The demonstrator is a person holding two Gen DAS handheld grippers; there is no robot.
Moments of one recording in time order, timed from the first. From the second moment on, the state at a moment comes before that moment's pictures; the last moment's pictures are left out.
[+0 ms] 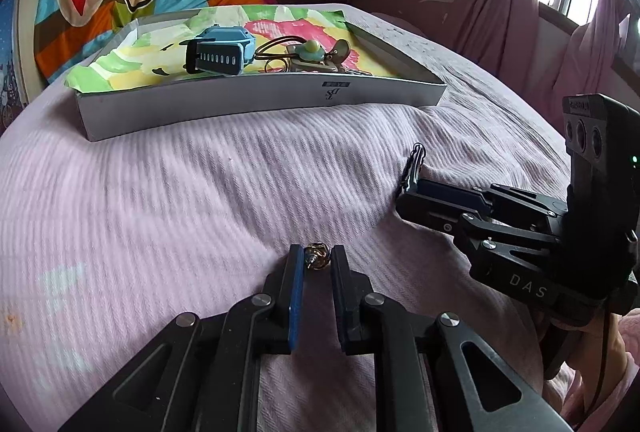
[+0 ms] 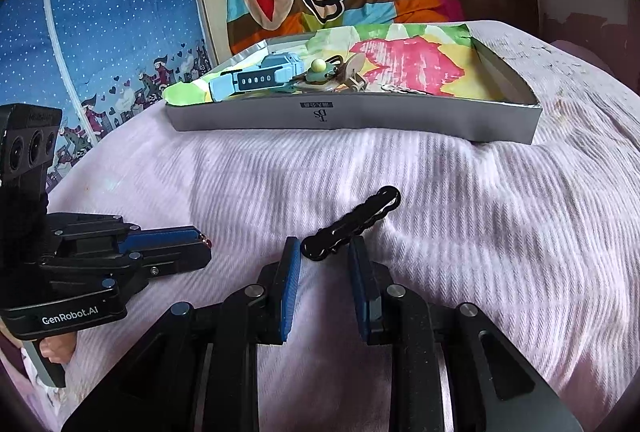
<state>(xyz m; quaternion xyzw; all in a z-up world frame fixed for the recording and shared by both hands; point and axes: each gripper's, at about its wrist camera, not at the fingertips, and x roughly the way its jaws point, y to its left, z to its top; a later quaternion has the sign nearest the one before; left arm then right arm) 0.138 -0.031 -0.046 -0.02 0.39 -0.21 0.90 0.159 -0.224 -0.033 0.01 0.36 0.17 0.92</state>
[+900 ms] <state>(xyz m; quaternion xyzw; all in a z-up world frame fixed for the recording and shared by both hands) 0.125 -0.017 -0.018 -0.06 0.31 -0.18 0.93 0.152 -0.228 -0.021 0.03 0.29 0.19 0.94</state>
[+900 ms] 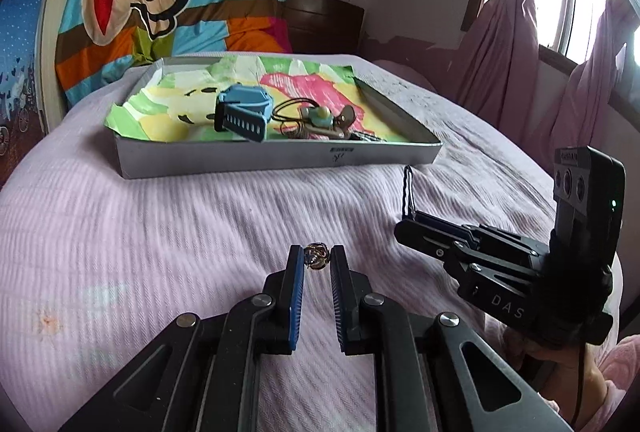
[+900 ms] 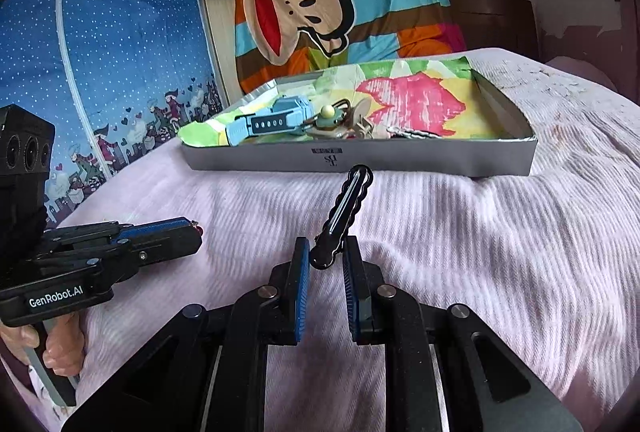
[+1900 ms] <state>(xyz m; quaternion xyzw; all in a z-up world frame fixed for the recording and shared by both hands) 0.258 -0.057 0.025 -0.06 0.28 -0.10 0.95 0.253 -0.255 0.015 0.03 0.25 0.15 0.95</state>
